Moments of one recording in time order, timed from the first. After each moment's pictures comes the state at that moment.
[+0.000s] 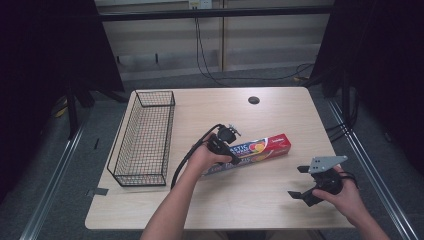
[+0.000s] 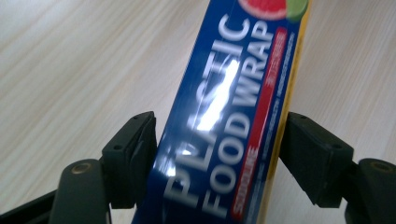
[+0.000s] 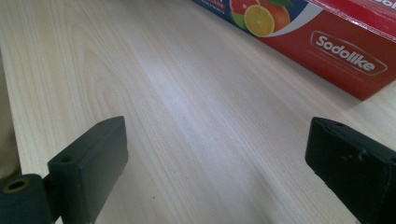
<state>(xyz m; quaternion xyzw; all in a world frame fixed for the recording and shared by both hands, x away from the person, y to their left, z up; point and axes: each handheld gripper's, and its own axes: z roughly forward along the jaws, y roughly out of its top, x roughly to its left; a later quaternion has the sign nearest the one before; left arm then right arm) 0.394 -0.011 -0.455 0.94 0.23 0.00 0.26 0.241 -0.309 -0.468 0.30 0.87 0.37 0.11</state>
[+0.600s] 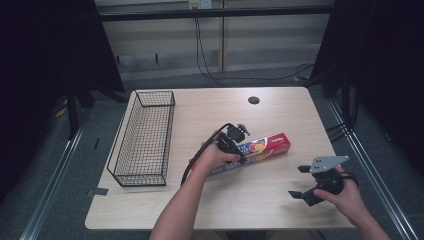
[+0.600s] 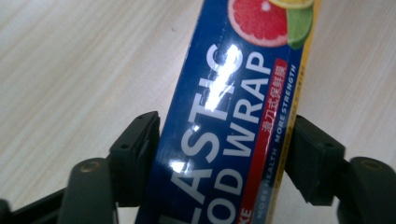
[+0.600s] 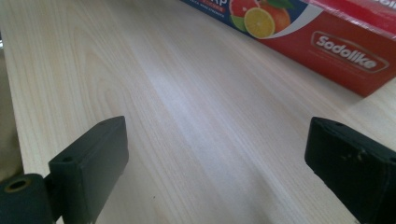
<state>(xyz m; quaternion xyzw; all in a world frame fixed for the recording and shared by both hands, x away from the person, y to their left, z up) 0.394 -0.035 -0.456 0.95 0.24 -0.01 0.21 0.240 -0.310 -0.468 0.30 0.87 0.37 0.11</state>
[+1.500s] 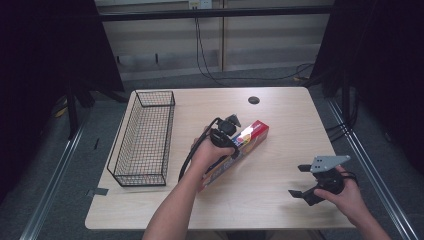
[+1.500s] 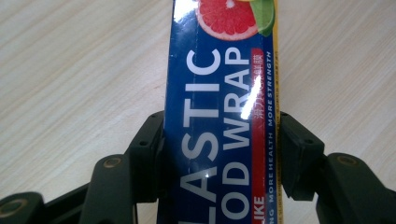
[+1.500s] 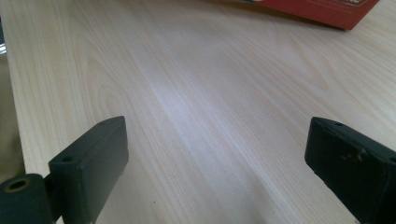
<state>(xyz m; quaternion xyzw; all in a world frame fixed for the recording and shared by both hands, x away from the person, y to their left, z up) 0.395 -0.011 -0.424 0.91 0.36 -0.01 0.19 0.240 -0.310 -0.464 0.30 0.87 0.38 0.11</state>
